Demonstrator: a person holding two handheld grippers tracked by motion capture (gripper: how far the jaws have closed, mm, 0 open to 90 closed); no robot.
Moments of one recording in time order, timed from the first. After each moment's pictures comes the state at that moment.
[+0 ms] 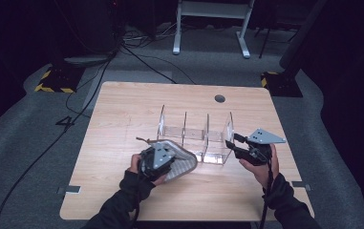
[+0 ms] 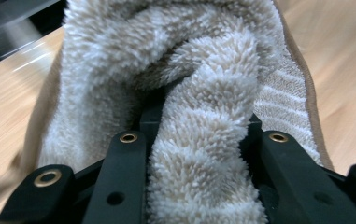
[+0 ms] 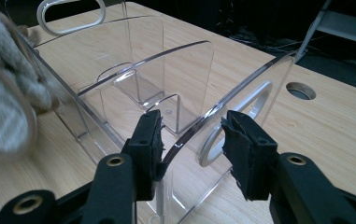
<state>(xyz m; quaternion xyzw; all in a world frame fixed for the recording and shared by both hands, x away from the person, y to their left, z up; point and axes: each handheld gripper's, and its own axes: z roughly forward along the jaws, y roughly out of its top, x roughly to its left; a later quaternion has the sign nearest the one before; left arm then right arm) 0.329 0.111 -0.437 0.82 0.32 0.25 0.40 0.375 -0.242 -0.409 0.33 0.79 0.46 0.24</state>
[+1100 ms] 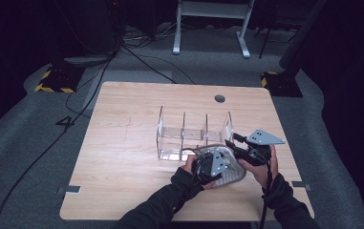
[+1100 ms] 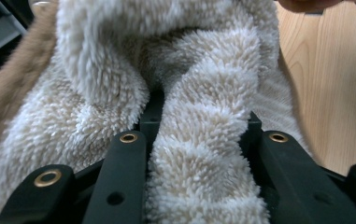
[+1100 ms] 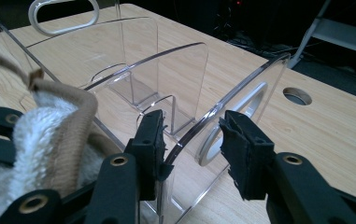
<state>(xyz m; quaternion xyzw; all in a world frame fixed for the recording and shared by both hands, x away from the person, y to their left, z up) 0.338 -0.051 -0.451 0.86 0.17 0.21 0.44 0.373 -0.239 -0.409 0.33 0.78 0.46 0.26</state>
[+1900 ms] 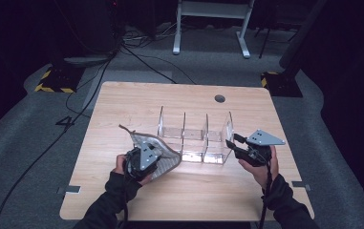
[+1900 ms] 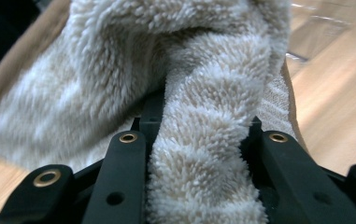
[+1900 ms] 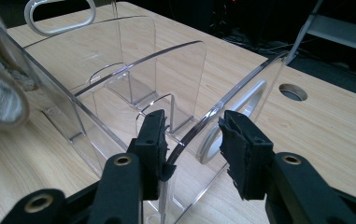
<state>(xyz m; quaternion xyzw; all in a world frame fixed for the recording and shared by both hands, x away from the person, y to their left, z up) 0.327 0.139 -0.436 0.82 0.33 0.29 0.37 0.371 -0.239 -0.408 0.33 0.78 0.46 0.26</state>
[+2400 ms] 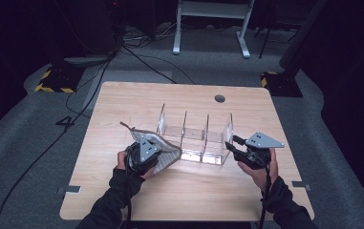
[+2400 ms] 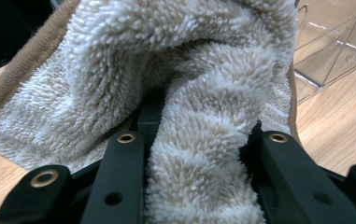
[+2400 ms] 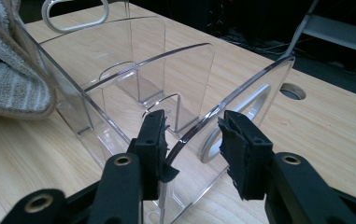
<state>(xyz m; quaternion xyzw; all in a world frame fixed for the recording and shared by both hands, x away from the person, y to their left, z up) 0.338 0.128 -0.438 0.80 0.36 0.29 0.39 0.361 -0.234 -0.406 0.34 0.78 0.45 0.26</state>
